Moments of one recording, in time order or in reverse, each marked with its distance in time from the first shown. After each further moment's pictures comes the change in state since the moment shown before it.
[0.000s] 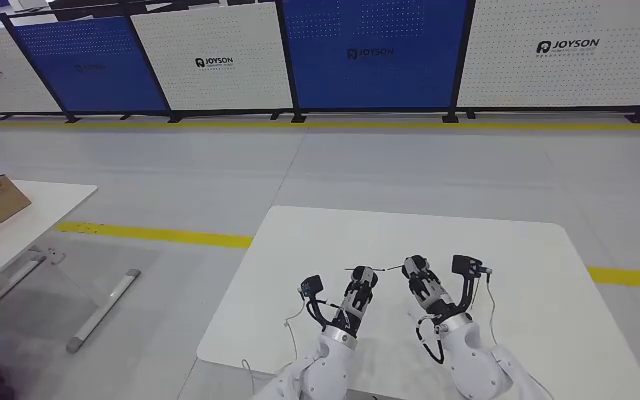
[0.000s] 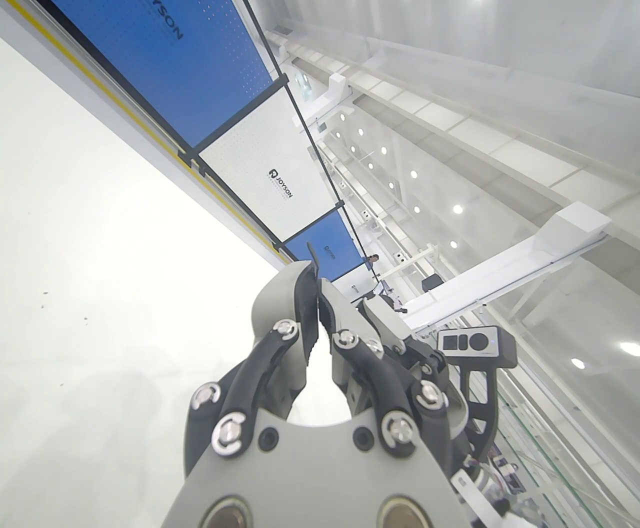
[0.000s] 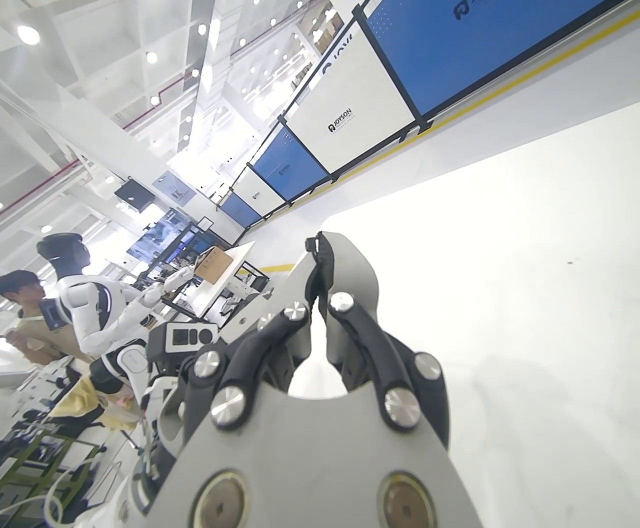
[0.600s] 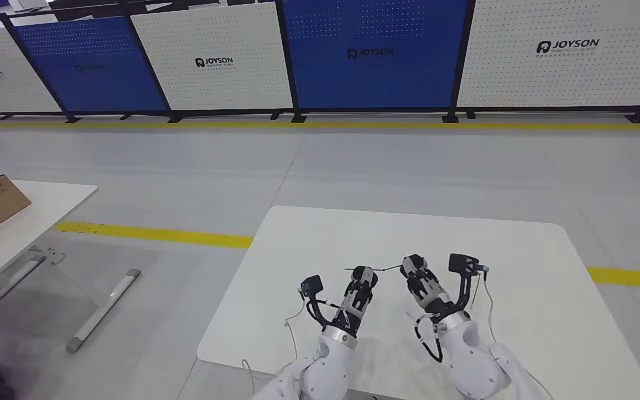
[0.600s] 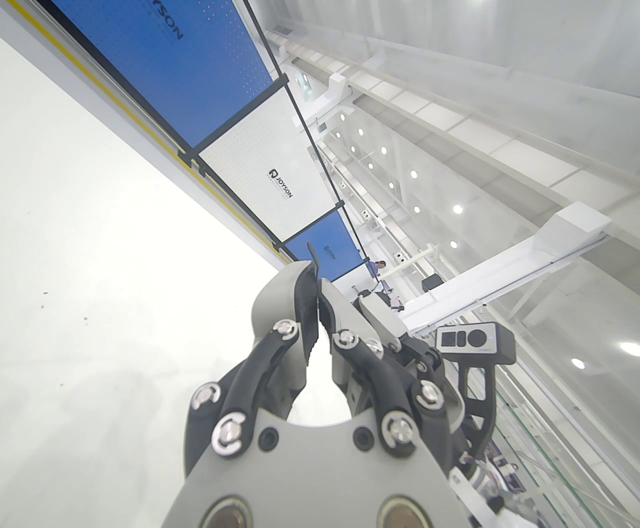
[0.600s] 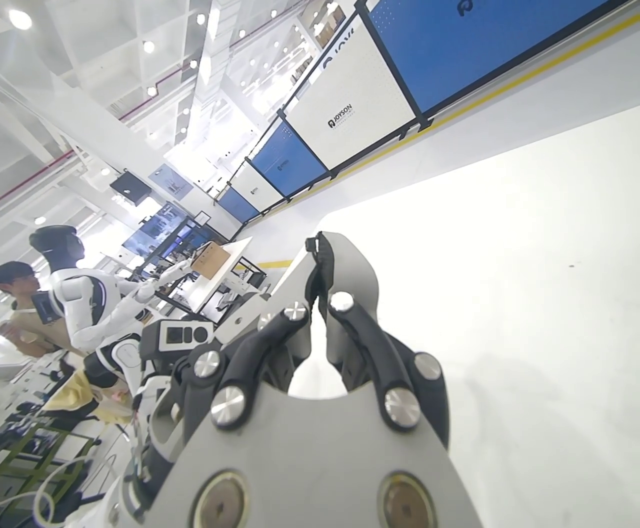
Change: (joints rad) left arm 0.000 0.000 0.000 0.000 0.000 0.000 0.000; right arm 0.008 -0.018 0.008 0.020 -0.033 -0.012 0.022
